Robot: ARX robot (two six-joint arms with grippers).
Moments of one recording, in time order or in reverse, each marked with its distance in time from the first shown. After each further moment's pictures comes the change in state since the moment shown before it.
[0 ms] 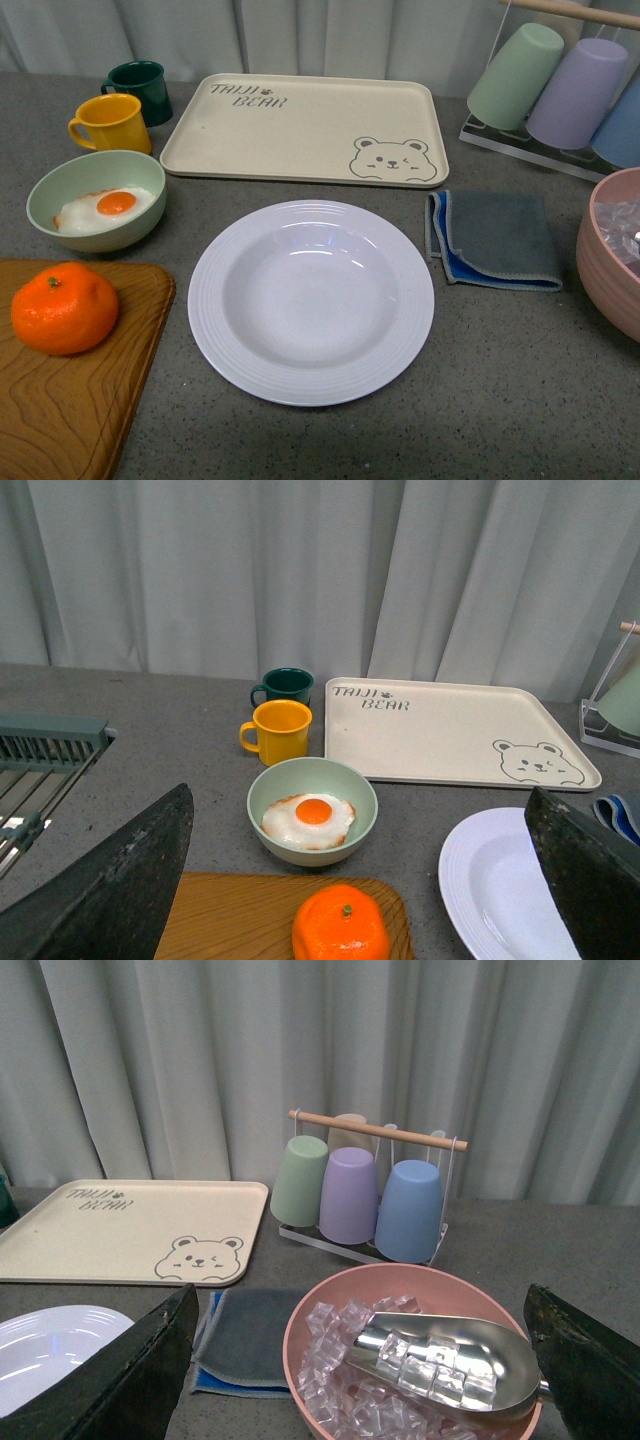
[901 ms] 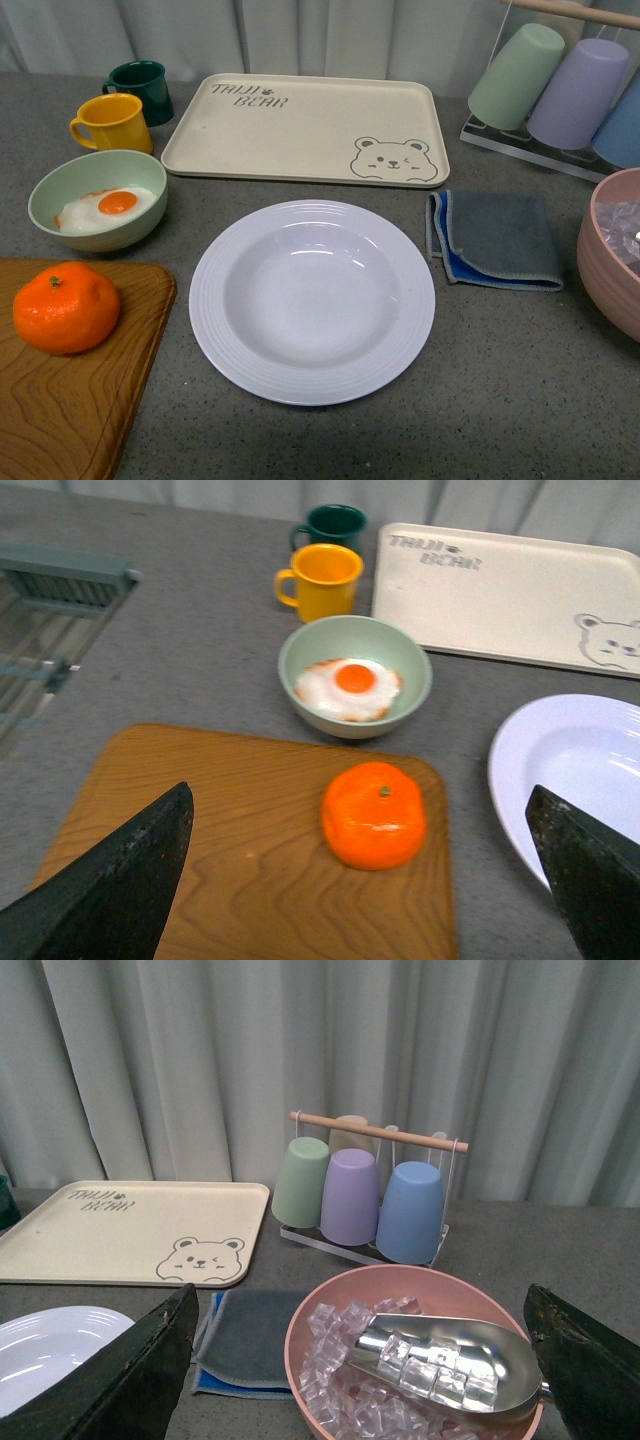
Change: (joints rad) left arm -0.128 0.467 0.080 0.046 -0.214 -0.070; right arm 0.000 0.000 0.000 0.000 0.000 0.000
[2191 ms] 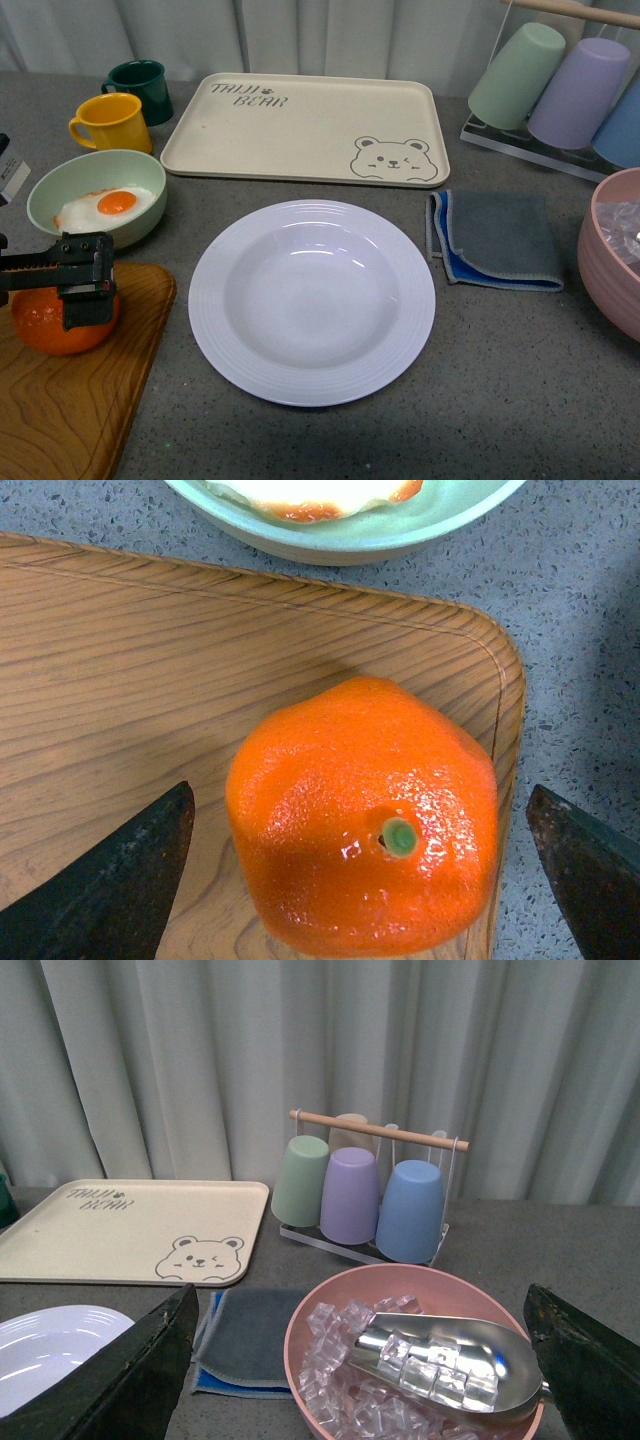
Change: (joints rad) left arm 0.030 1.296 0.465 0.226 0.138 -0.093; right arm 0.000 0.000 0.000 0.000 0.000 0.000
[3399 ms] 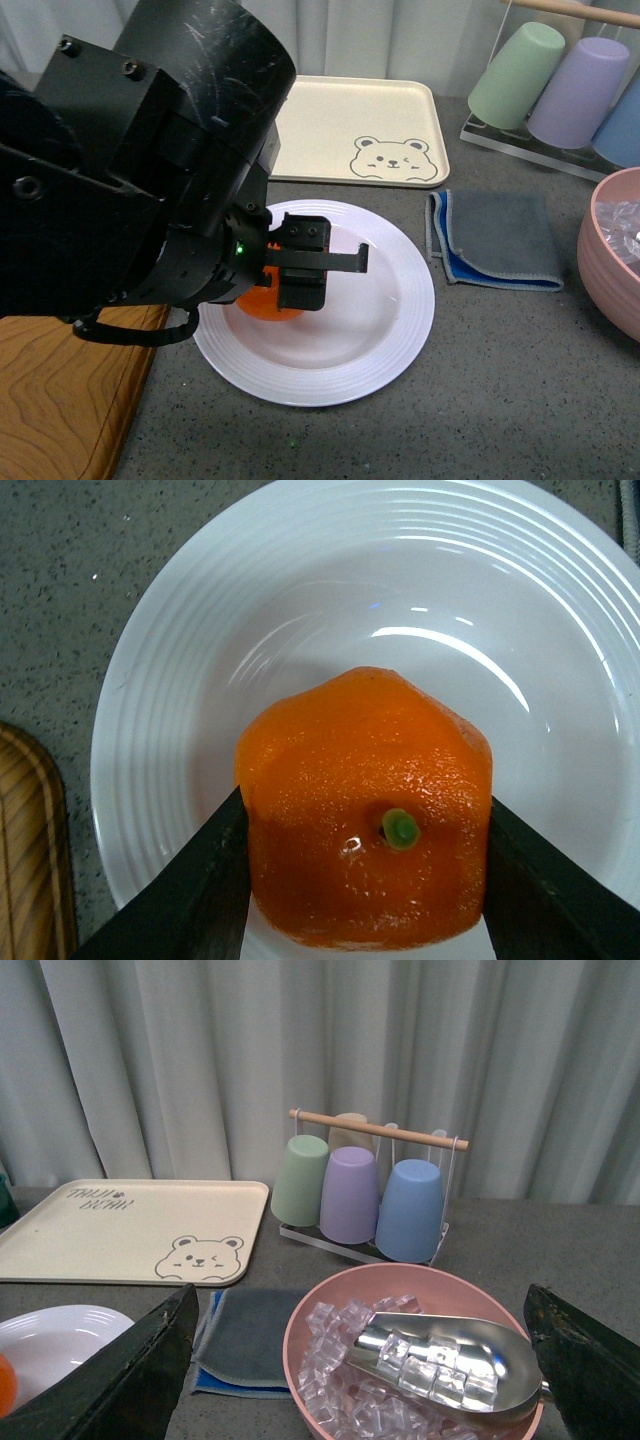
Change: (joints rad) left arm -0.451 0.163 0.275 -0.049 -0.100 -0.185; right arm 0.000 0.000 0.000 0.000 0.000 0.000
